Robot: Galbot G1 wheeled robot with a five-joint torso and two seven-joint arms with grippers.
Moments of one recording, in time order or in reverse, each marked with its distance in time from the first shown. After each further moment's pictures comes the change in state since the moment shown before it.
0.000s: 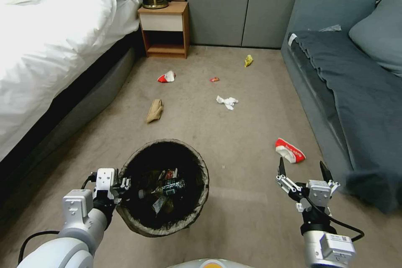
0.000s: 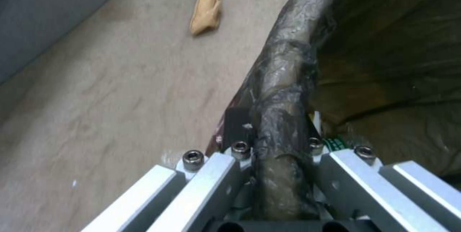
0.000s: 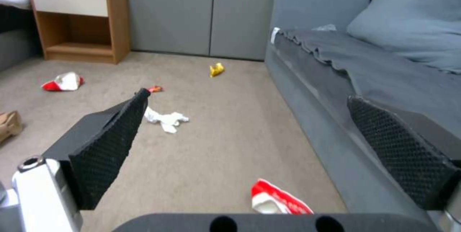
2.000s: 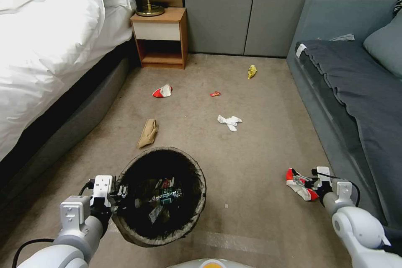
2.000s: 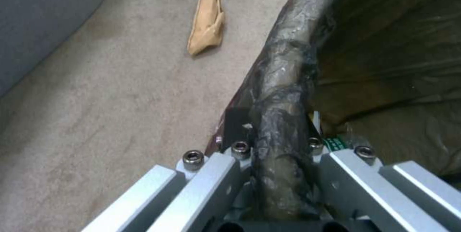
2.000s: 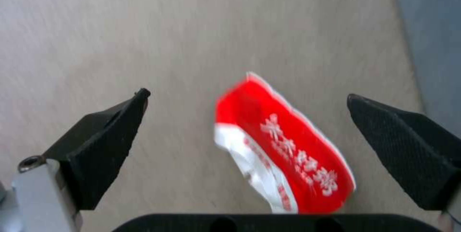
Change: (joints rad) left arm 0.059 0.032 -0.020 0.000 -0.018 0.000 -0.009; right arm 0.570 -0.422 0.126 -0.777 0.464 -0.478 -0.381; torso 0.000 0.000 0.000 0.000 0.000
